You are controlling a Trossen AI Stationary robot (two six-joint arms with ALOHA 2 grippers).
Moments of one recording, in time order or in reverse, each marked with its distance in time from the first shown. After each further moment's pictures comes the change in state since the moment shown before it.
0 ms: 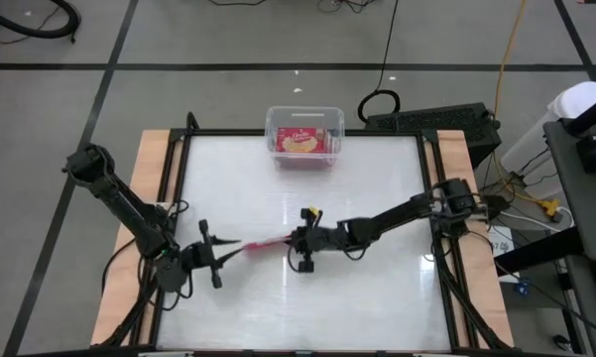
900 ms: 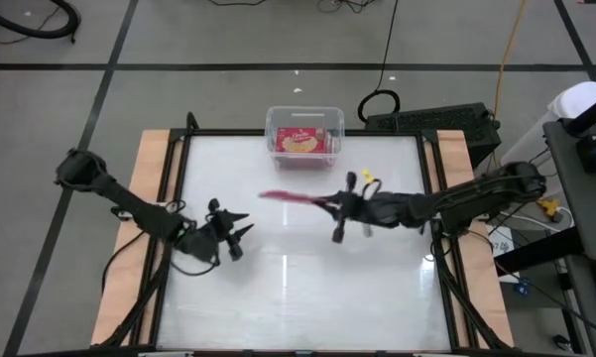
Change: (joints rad) left arm 0.364 -0.037 0.000 -0.178 0.230 -0.266; right arm -0.048 -0.591 -0.315 0.141 0.138 -0.080
